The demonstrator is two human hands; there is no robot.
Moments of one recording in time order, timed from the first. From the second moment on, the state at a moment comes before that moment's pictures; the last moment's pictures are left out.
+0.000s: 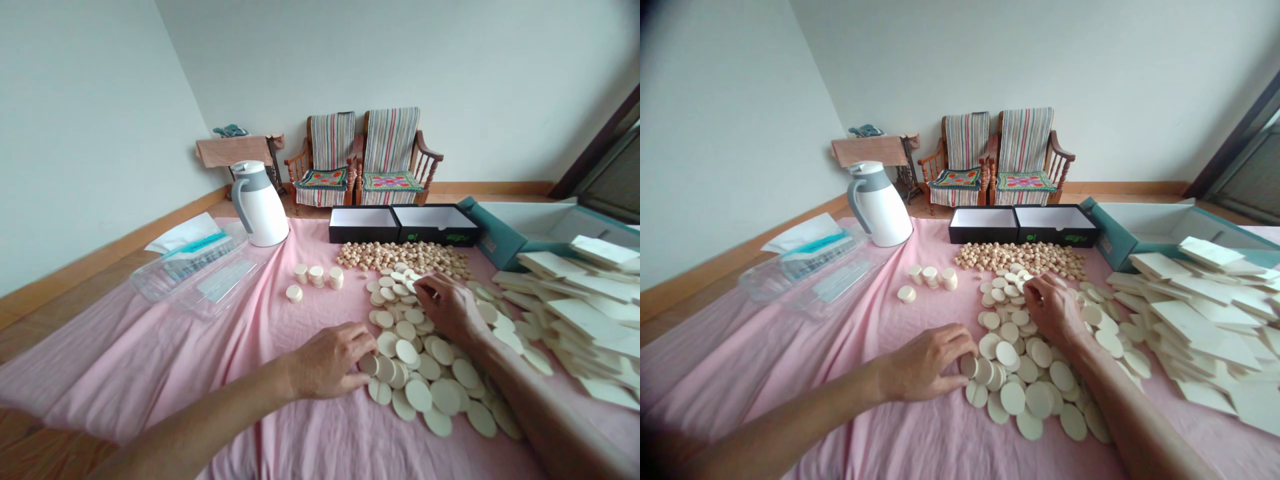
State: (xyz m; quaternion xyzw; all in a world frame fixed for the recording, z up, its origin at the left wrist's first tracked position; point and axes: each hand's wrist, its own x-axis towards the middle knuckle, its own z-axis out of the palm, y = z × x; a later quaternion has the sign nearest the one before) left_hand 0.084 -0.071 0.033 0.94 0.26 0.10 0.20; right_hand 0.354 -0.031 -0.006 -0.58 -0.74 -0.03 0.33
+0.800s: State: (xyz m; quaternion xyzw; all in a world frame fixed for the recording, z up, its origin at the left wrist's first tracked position) left_hand 0.055 -0.040 0.017 0.88 0.39 0.17 0.19; right_hand 0.355 -0.030 -0.009 -0.58 -0.74 -0.04 0.33
